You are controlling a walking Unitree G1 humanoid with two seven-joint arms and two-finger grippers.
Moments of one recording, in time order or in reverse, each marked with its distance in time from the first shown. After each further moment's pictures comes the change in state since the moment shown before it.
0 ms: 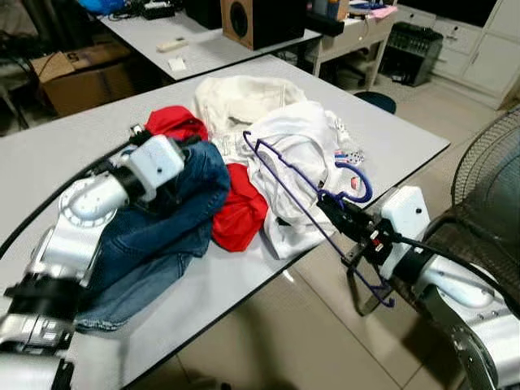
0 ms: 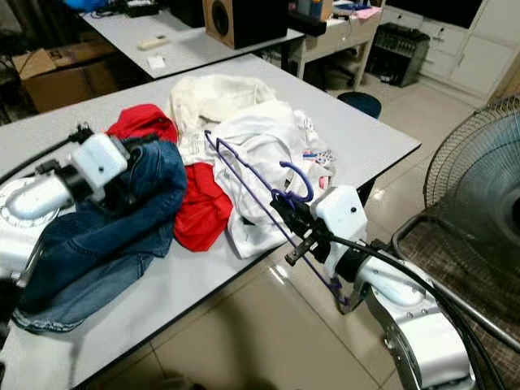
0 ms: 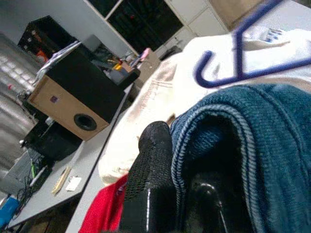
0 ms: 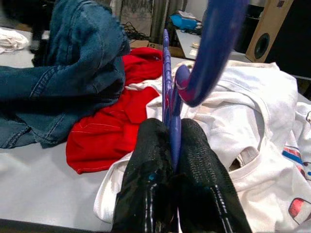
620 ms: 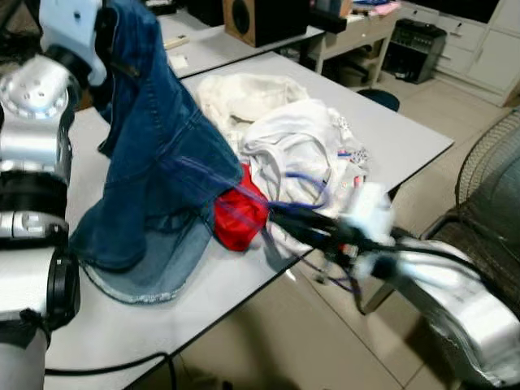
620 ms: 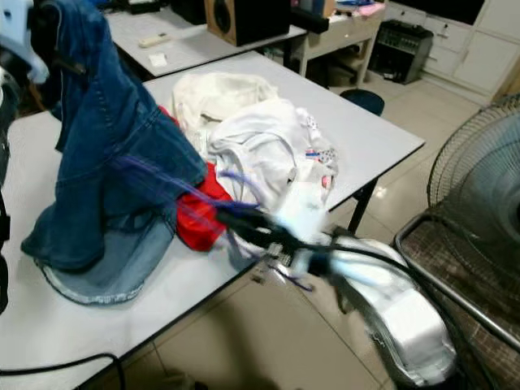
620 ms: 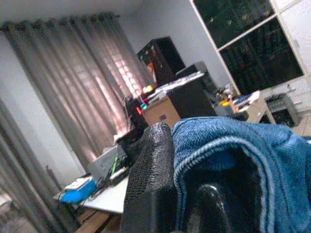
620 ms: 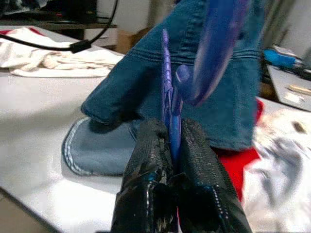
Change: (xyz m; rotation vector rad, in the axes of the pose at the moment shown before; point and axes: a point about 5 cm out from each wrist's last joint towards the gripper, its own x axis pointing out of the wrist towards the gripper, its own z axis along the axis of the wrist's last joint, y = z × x) left arm 0.012 0.132 0.052 -0.124 -0.121 0.473; right arm 0.037 0.033 0.027 -0.039 -0.112 0.399
